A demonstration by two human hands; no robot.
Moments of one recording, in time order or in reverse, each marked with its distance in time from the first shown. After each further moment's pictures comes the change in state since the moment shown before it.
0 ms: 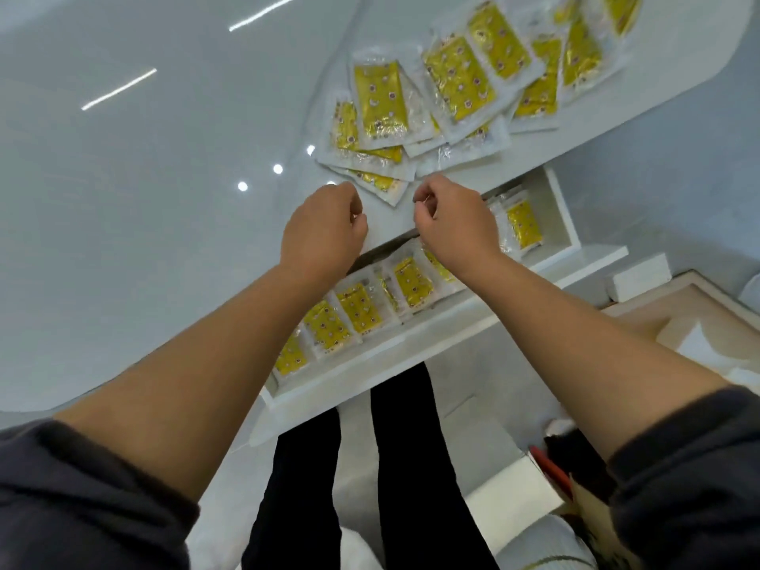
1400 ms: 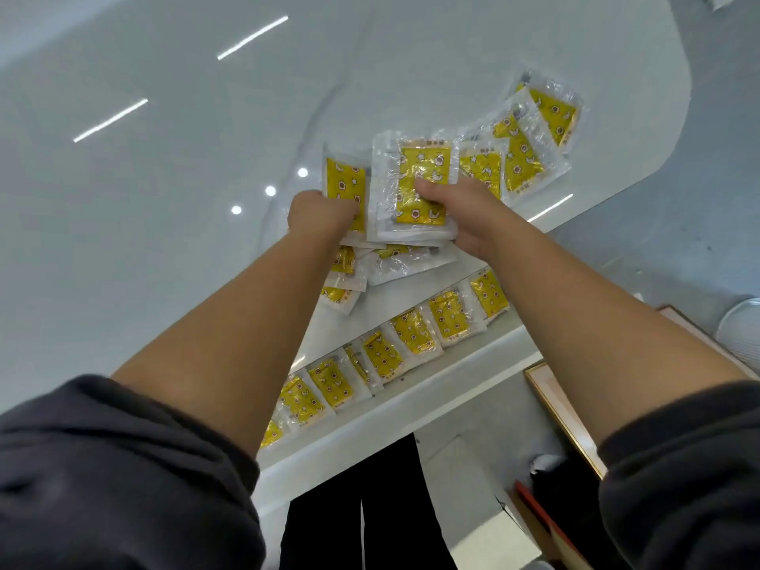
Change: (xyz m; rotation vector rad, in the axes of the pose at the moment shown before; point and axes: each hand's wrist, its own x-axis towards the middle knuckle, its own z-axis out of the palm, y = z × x) left_hand 0.150 0.096 -0.034 -0.752 -0.035 -0.702; right_hand 0.152 0.044 -0.090 1.011 -0.270 0.511
